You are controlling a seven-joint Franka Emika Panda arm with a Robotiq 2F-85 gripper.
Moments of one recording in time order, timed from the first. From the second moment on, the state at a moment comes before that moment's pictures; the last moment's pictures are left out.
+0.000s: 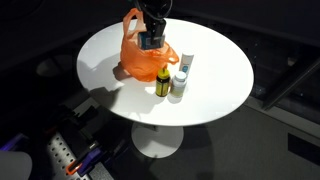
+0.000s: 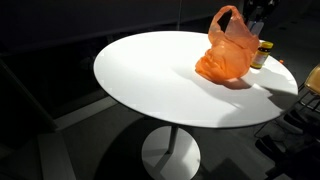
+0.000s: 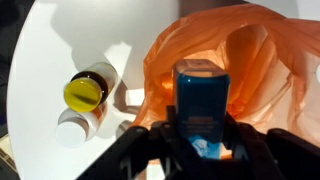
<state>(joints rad) -0.02 0.12 -0.06 -2.11 0.11 2.19 0.30</state>
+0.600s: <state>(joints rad) -0.03 0.06 -0.06 -2.11 0.11 2.17 0.29</state>
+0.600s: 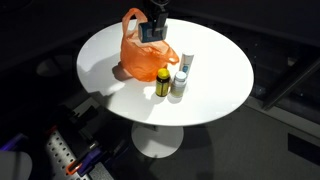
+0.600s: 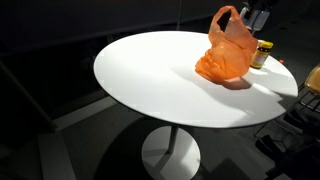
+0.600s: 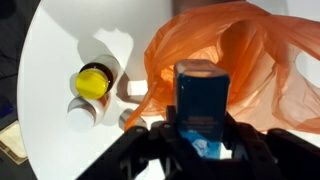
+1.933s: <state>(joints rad) 0.10 -0.03 0.08 -2.10 0.18 2.33 0.14</state>
